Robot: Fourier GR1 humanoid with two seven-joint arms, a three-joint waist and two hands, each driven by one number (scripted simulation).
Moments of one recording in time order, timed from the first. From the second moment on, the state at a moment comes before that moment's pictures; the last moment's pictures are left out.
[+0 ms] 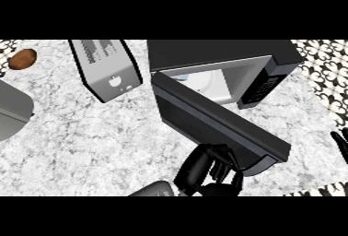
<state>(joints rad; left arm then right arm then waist) -0.54 0.01 -1.04 -1.18 0.31 0.58 -0.22 0.27 -0.36 -0.21 -1.78 -0.36 0.54 -0.48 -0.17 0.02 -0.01</state>
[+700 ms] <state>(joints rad) -0.75 0.00 -0.90 -1.06 0.54 0.68 -0.24 0.25 -0.42 -0.20 -1.87 -0.50 0.61 -0.41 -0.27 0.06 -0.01</state>
